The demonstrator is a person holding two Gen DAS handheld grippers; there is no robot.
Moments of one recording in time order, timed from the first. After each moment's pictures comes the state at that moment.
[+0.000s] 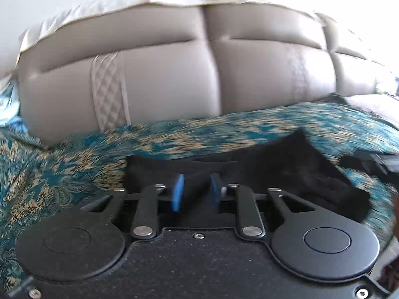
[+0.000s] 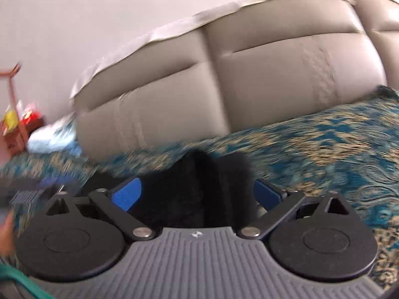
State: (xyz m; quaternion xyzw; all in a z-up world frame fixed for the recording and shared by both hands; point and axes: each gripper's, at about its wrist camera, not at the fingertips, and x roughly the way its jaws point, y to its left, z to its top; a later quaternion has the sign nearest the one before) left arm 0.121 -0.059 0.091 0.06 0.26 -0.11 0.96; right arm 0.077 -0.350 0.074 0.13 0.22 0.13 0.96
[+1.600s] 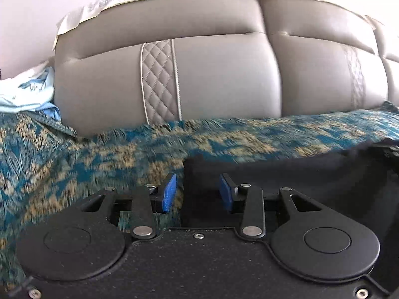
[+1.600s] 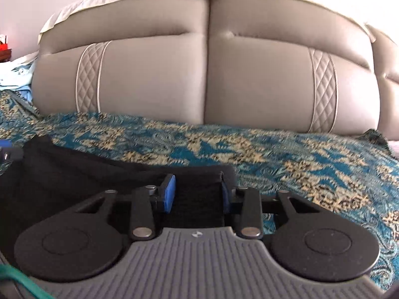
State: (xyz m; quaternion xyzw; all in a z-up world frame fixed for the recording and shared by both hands) left arm 0.181 -0.028 0.047 0.06 0.24 0.00 0.97; right arm 0.166 -0.307 0.058 -0.02 0.26 0.04 0.96
